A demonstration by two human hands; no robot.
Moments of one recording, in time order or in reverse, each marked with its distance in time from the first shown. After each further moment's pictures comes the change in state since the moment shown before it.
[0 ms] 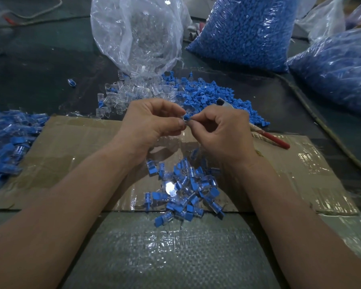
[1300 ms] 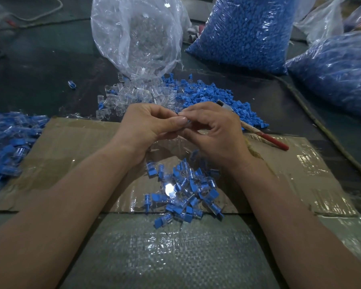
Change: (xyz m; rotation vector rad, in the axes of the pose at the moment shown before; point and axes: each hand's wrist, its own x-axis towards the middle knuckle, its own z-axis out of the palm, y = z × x) left_hand 0.005 -0.004 -0.004 -0.030 0.048 -0.089; right_hand 0.003 0.003 0.006 0.128 -0.074 -0.105
